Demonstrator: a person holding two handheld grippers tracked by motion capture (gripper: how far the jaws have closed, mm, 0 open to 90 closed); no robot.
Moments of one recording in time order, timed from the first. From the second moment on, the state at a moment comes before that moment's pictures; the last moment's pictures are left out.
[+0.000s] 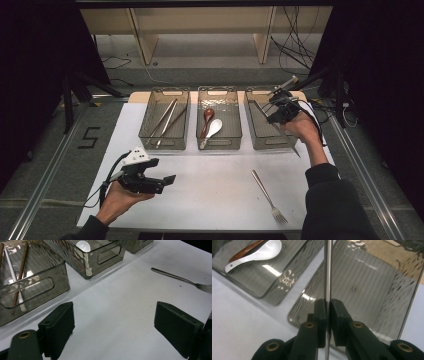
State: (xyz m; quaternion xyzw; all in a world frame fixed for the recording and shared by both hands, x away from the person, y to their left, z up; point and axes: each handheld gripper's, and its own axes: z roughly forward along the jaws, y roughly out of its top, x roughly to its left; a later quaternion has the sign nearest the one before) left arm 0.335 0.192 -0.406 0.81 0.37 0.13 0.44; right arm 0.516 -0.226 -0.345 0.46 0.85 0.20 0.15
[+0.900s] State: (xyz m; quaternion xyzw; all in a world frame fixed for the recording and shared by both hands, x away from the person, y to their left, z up) left arm 0.335 0.190 -0.408 0.81 0.37 0.12 0.44; right arm 0.561 -0.221 -0.339 0.48 0.84 0.19 0.18
